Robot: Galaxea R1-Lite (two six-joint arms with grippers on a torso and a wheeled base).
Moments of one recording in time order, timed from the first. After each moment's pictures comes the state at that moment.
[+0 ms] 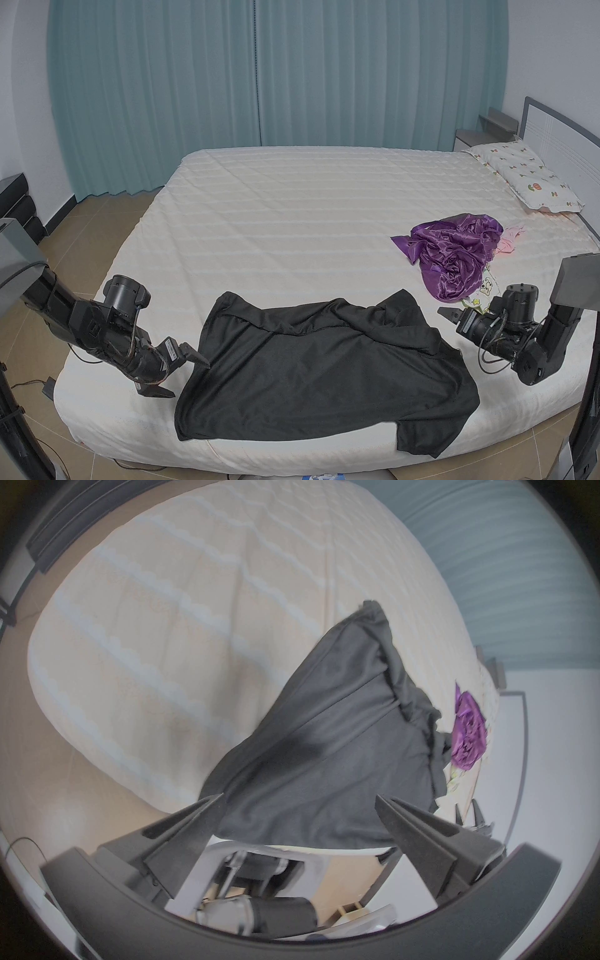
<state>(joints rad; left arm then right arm) -0.12 1.96 -0.79 -0.05 -0.38 -0.82 0.13 2.20 -0.56 -1.19 0.08 0.63</state>
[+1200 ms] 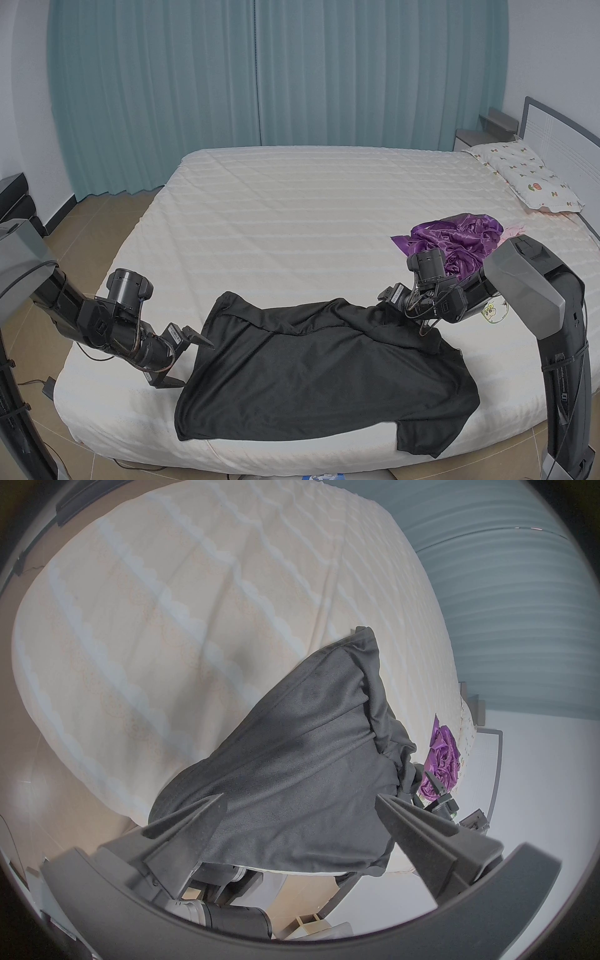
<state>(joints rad) -0.12 2.02 -0.81 -0.15 -0.42 -0.94 0.29 2.52 -1.48 -0.32 -0.06 0.80</state>
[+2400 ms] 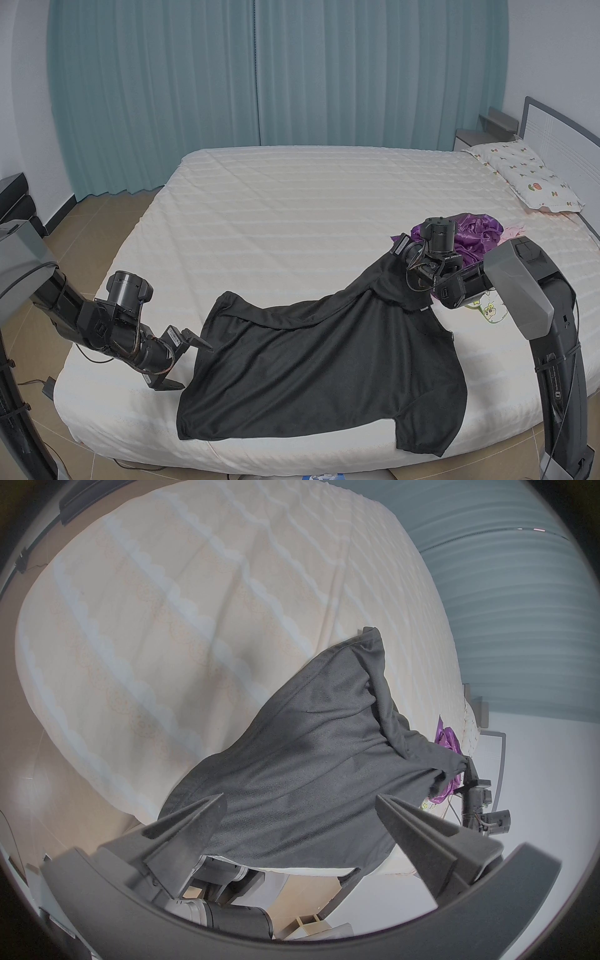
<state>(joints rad) -0.12 2.02 -0.80 -0.15 -0.41 -0.95 0.24 2.62 -1.70 -0.69 -0.11 0.66</state>
